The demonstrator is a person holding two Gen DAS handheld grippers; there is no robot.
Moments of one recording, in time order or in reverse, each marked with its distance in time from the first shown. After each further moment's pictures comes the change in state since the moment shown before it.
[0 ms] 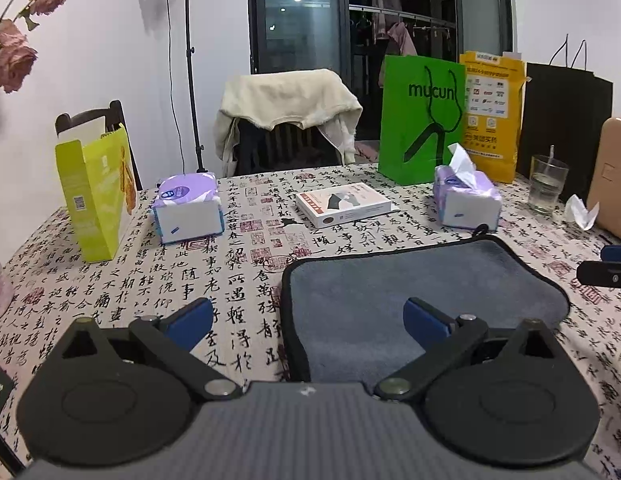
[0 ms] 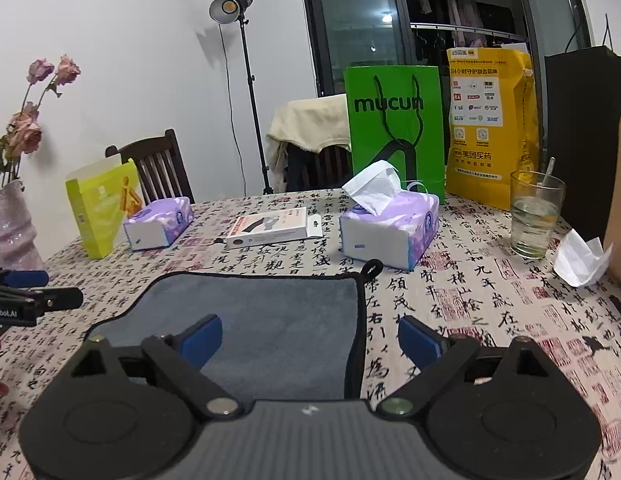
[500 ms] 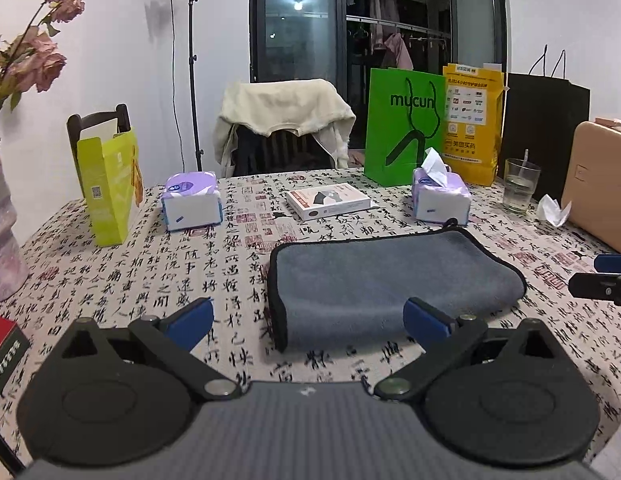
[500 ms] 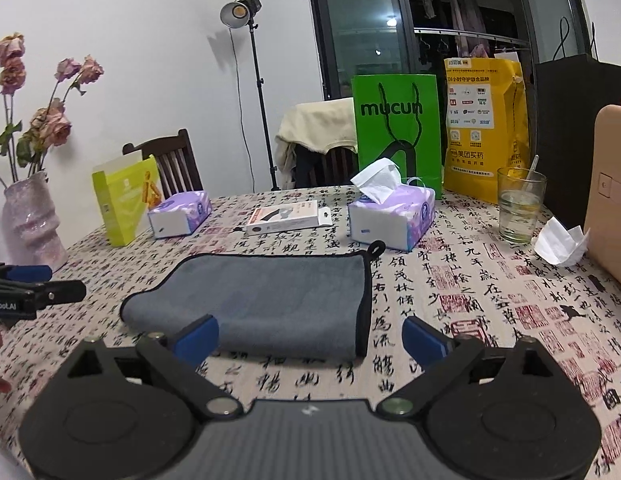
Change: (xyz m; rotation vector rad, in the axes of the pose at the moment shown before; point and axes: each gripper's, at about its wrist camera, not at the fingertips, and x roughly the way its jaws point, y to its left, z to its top) left arm -0.061 -0.016 -0.029 -0.019 -0.025 -0.010; right arm -0.058 0.013 -0.028 -0.015 -0.007 0.012
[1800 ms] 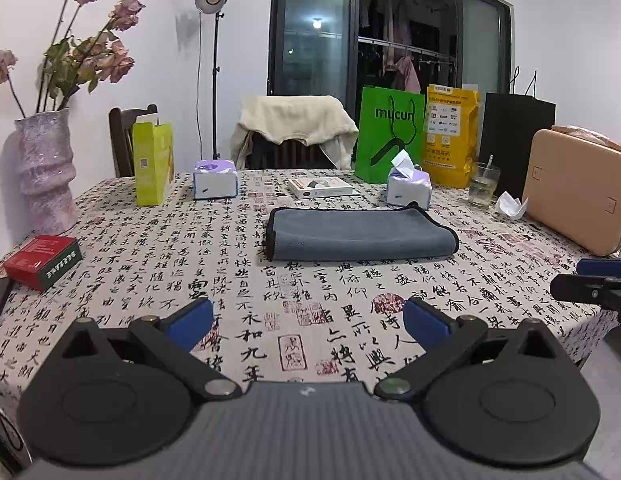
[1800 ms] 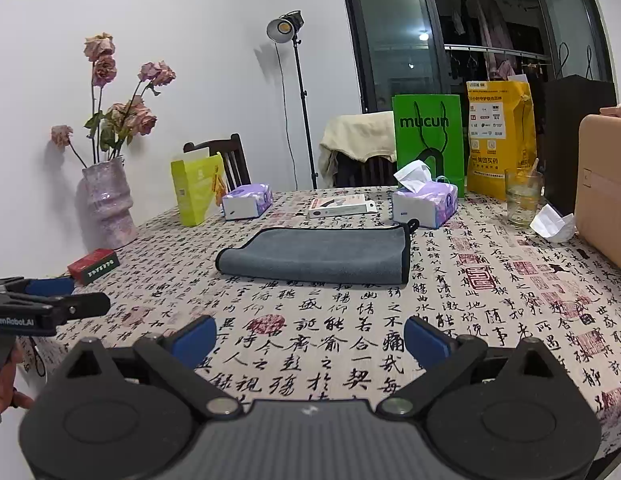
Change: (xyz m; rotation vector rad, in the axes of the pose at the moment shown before) left arm -0.151 -0.035 -0.087 -0.068 -0.056 0.027; right arm -0.139 0.043 -0.072 -0.043 -0.039 0.100
